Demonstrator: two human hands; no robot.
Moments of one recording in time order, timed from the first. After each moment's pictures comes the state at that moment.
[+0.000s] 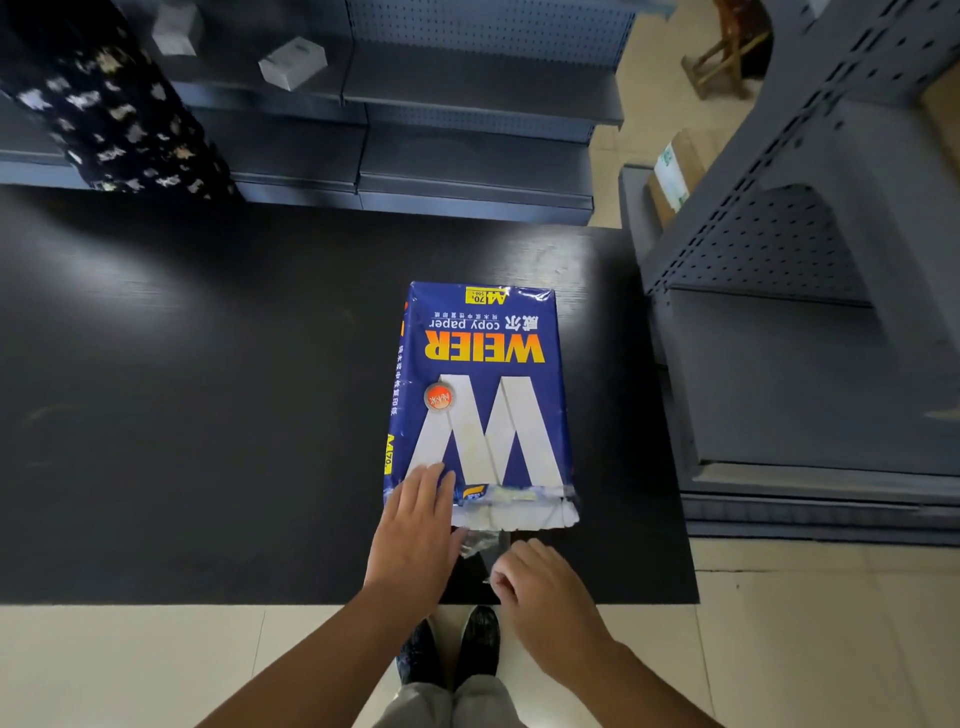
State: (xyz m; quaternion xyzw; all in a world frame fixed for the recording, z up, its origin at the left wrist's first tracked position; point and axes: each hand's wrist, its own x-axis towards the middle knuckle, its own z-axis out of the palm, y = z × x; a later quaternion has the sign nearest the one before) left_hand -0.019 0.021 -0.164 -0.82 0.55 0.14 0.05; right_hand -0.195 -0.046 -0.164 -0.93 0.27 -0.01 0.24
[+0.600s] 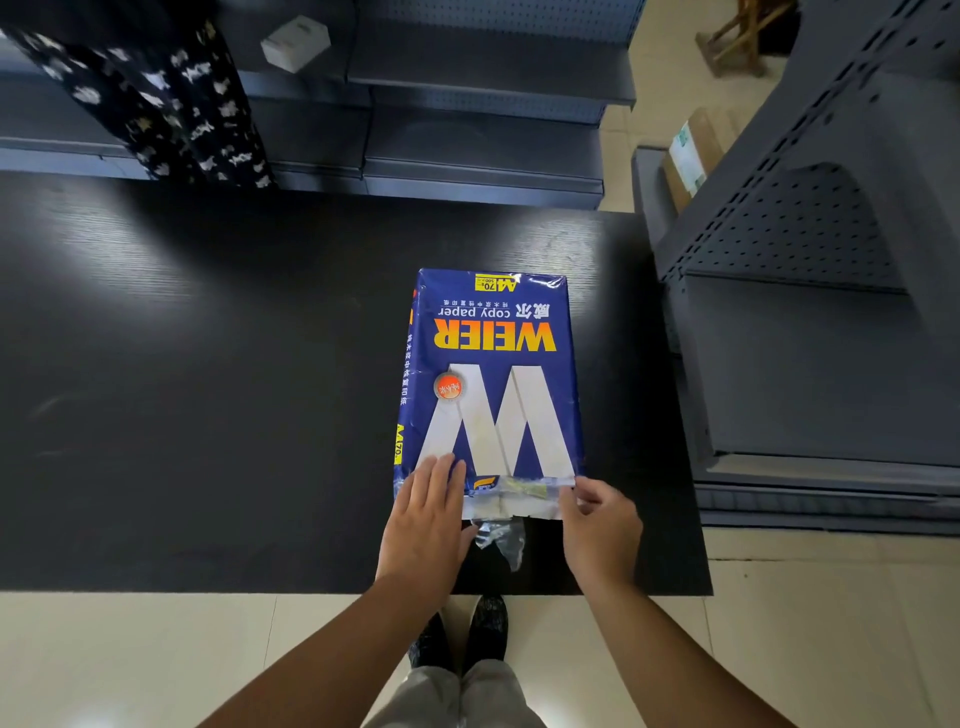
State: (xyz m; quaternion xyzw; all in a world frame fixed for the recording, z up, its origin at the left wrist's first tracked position) left_hand -0.020 0.026 -0.173 -0.82 0.55 0.13 0.06; right_hand -0.171 -0.096 -0.165 -0.61 0.68 -0.15 0.37
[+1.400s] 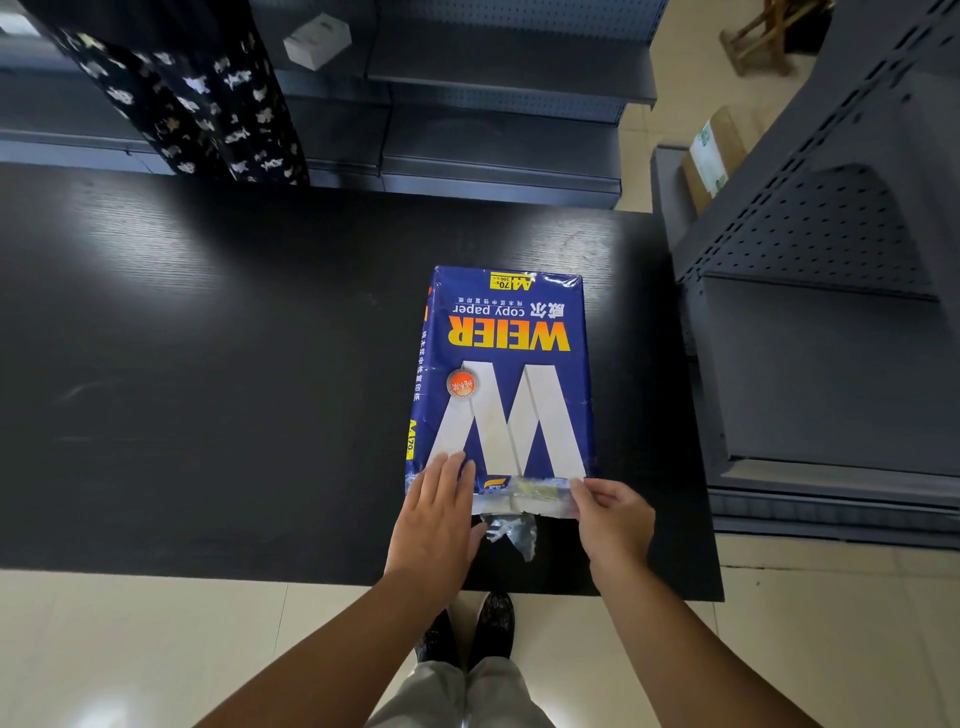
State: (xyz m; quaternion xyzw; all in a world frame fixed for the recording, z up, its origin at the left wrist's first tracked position) left_hand -0.021 0.026 -0.170 -0.83 0.54 0.14 0.02; right_hand -0.167 -0.108 -0.174 -0.45 0.73 -0.18 0.48
